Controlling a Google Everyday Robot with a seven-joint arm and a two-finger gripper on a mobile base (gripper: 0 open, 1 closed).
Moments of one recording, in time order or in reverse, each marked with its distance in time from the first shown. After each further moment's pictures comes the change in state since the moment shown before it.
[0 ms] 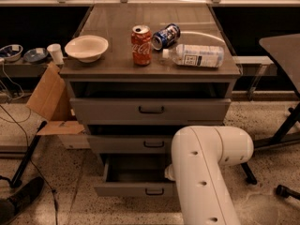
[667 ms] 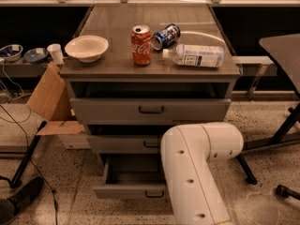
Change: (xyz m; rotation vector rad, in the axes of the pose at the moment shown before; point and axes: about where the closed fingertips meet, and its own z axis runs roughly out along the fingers) arm 0.011 -0.001 0.005 0.008 0.076 -0.027
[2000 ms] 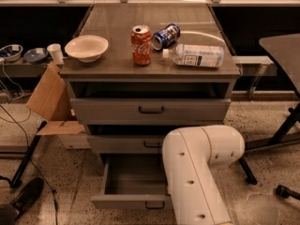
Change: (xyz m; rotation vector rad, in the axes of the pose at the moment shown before) arm 0.074 -0.017 0.004 -0.021 0.147 -0.059
